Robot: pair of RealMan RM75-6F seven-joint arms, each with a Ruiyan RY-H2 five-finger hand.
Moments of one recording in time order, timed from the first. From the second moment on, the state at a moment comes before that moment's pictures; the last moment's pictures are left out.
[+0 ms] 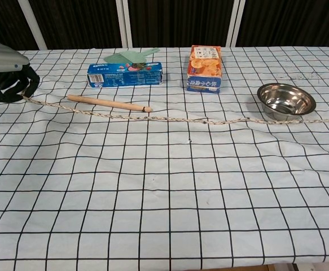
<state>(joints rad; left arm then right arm) -0.82 -1.28 0.03 -1.23 1.35 0.75 0.12 0.42 -1.22 0.18 -1.54 -0.71 1.11 -0.38</state>
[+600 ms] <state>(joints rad) -0.79 -1.38 0.07 -1.11 1.40 0.71 0.03 0.45 -1.25 0.19 -1.45 -0.65 1.01 -0.37</state>
